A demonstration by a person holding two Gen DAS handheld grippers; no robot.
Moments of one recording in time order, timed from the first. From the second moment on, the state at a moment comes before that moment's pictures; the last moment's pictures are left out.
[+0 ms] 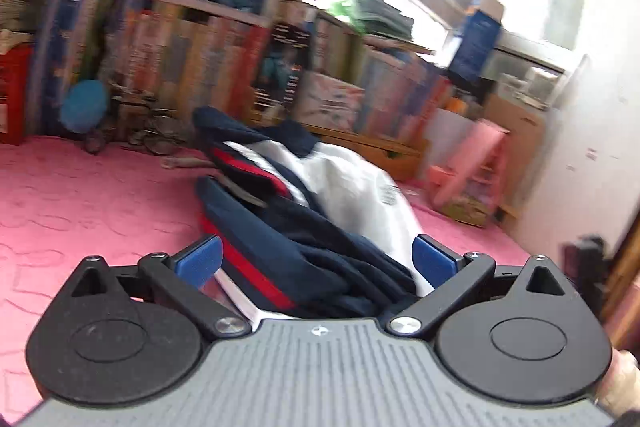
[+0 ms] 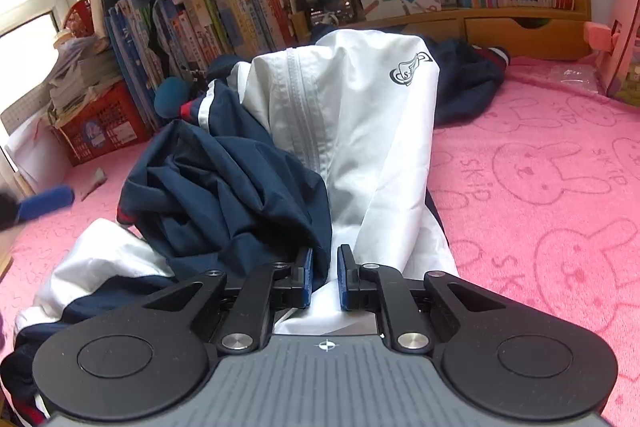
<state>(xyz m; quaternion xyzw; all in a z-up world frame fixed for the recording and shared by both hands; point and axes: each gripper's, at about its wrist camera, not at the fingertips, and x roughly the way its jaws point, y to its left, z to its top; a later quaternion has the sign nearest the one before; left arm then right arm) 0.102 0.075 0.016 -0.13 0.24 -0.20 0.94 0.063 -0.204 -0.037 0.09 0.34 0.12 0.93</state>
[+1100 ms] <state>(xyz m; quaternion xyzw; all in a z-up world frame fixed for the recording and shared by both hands) 0.132 0.355 0.096 -0.01 0.21 0.34 0.92 0.060 -0.207 -0.051 0.12 0.32 0.12 0.93</state>
